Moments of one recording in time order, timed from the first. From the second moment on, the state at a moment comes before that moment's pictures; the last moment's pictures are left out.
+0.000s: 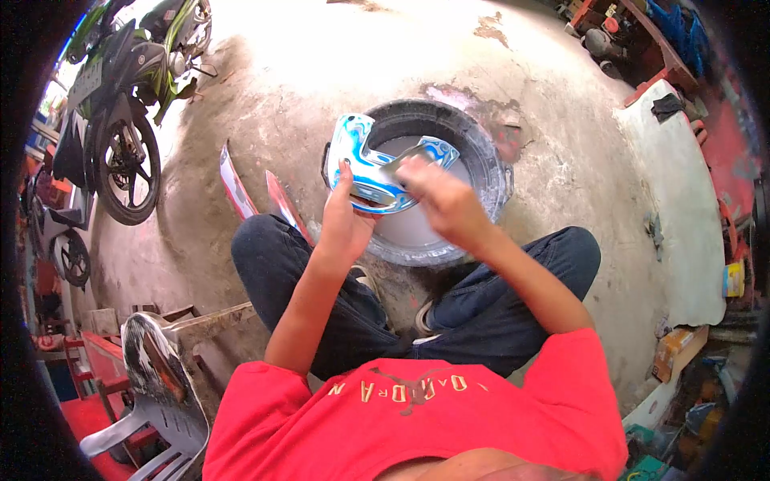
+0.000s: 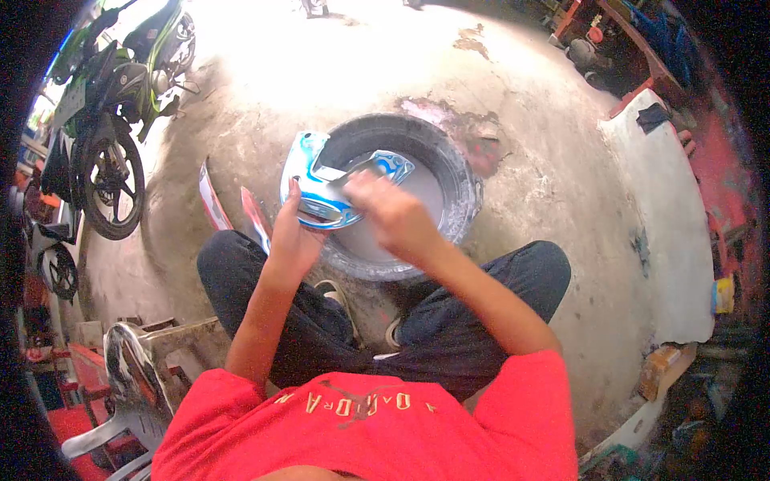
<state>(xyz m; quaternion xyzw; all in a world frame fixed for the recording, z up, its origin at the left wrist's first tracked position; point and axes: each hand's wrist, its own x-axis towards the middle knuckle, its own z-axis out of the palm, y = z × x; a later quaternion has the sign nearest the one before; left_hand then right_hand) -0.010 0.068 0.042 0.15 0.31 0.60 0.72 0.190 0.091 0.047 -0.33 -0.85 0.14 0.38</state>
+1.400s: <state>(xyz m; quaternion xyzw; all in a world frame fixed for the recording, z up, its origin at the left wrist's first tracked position) -0.007 0.070 0.046 0.18 0.31 0.60 0.72 0.202 0.110 0.035 -0.39 -0.82 0.07 0.41</state>
